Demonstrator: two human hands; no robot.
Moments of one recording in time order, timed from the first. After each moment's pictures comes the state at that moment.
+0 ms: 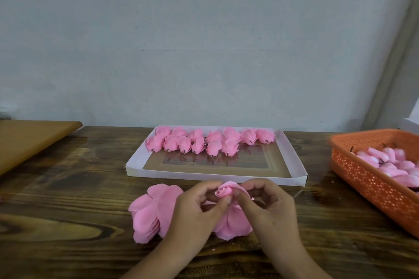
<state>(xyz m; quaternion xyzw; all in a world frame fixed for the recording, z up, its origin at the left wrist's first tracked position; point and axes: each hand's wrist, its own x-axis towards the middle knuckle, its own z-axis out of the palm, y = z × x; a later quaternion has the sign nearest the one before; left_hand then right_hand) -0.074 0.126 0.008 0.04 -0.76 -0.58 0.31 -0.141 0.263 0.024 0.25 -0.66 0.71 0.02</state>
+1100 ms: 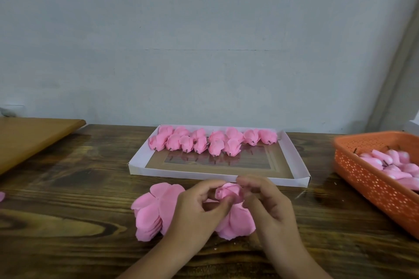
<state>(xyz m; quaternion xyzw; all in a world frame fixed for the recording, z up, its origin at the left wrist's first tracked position) -0.075 0.124 0.006 0.04 -0.76 -0.57 0.31 -0.137 0.268 0.026 0.34 -0.62 0.71 0.00</state>
